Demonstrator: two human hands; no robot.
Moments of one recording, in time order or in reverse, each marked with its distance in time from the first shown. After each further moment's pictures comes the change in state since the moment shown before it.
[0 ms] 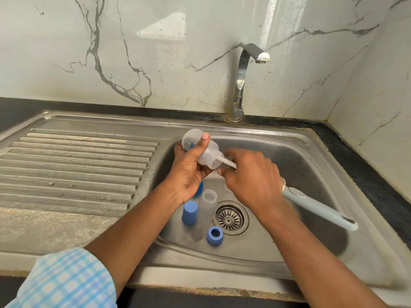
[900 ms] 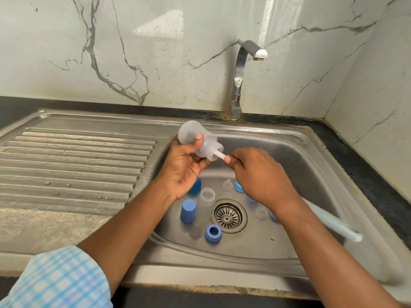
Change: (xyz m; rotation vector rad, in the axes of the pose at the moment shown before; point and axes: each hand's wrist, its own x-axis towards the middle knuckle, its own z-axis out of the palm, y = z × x) left_hand -0.009 0.014 -0.002 -0.145 -0.145 0.026; right_hand 0.002 0.013 -0.013 0.114 -0.167 0.015
